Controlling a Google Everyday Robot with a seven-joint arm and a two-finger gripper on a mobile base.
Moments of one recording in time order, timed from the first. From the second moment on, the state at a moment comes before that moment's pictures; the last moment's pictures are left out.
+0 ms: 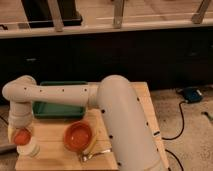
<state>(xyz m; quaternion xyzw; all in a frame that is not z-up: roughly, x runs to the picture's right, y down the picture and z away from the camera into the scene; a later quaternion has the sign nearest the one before) -0.394 0.218 0.668 -0.11 -0.52 -0.73 0.42</state>
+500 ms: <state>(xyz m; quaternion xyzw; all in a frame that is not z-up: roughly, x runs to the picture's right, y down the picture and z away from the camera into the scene) -0.392 0.218 0.667 -0.11 -0.53 -0.73 0.41</state>
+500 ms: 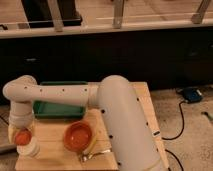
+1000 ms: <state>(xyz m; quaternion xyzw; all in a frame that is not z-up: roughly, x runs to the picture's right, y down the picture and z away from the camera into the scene) -0.389 0.218 0.666 -0.11 -0.54 -0.73 0.40</state>
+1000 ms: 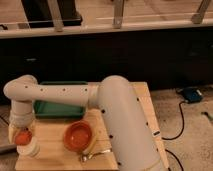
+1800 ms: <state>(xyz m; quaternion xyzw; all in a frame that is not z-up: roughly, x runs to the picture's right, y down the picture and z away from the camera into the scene) -0.385 0.218 0.665 -0.12 -0.55 -0.73 0.39</state>
